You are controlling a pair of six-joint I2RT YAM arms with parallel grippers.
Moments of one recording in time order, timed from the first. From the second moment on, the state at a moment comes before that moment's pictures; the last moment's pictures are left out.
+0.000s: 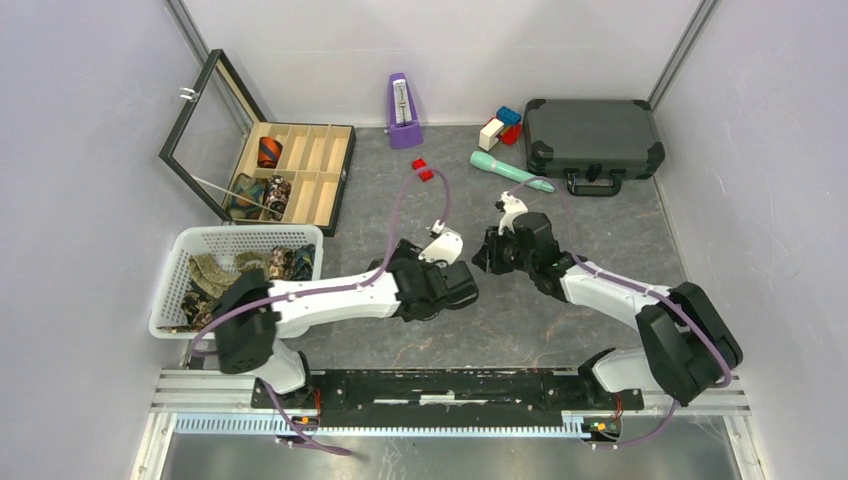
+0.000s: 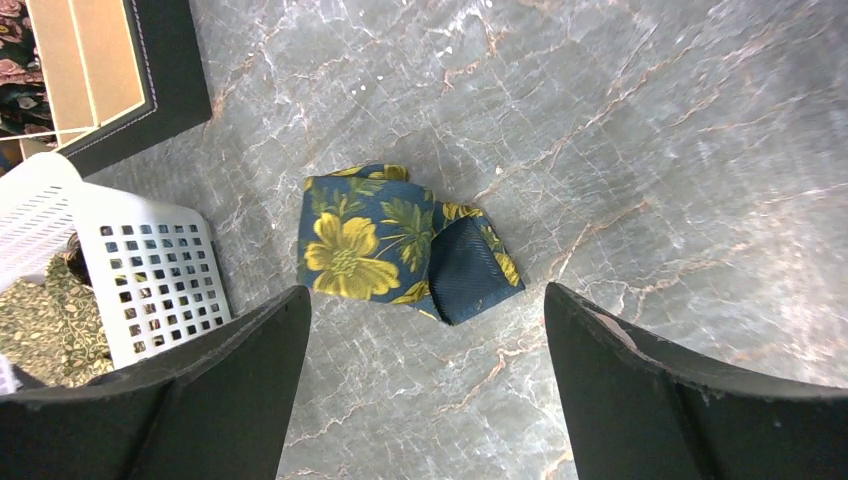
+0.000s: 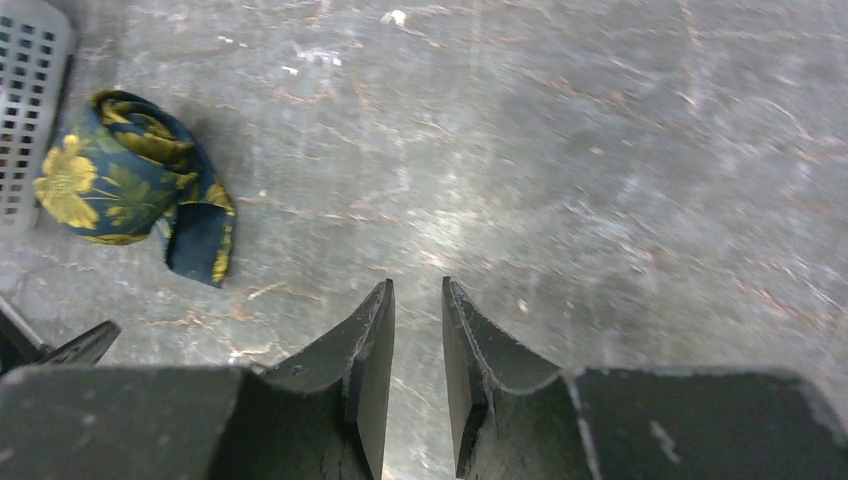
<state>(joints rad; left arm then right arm) -1.19 1.61 1.14 -0.83 -0.85 -0.58 0.53 1.35 0.59 0.15 -0.18 0.41</state>
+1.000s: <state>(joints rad) -0.77 1.13 0.86 -0.85 -0.55 -0.69 0.77 1.99 1.28 0.18 -0.40 0.35</state>
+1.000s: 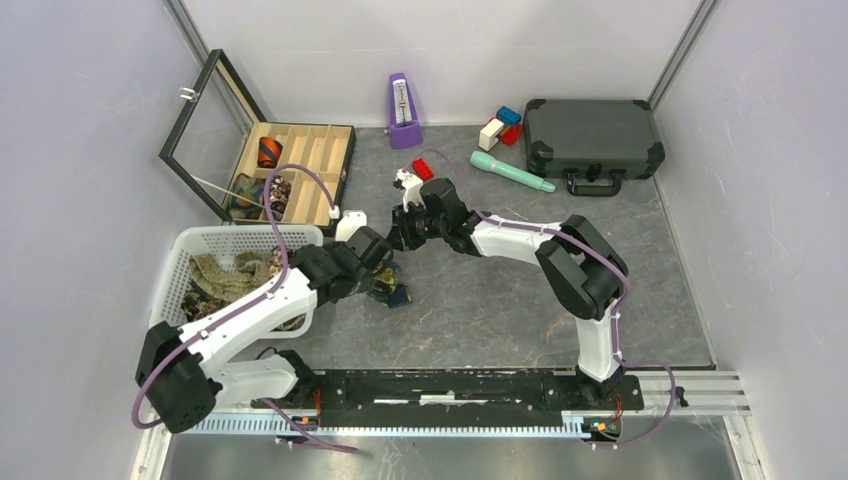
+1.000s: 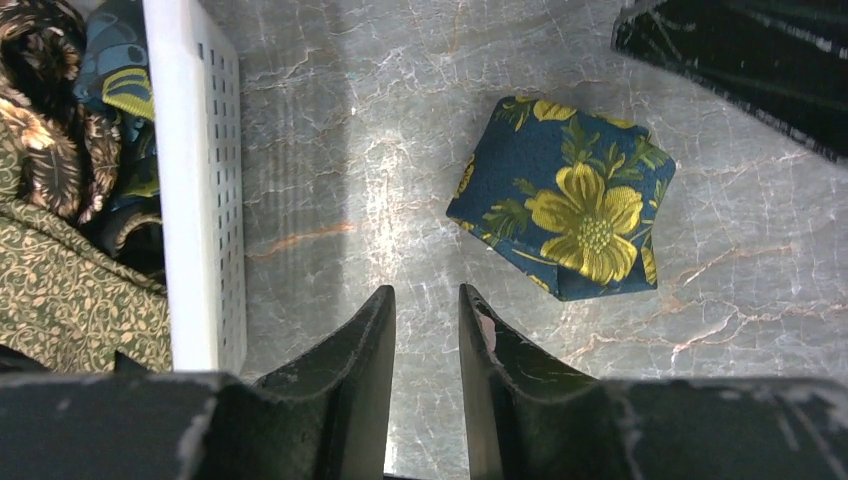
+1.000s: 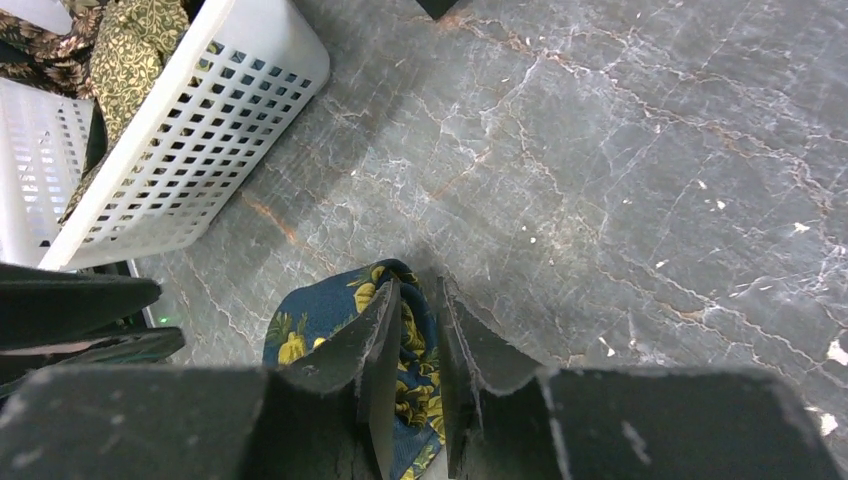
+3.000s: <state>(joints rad) -0.64 0.82 0.45 -0.45 -0.33 -1.10 0.80 1.96 1.06 0.33 -0.43 0.34</state>
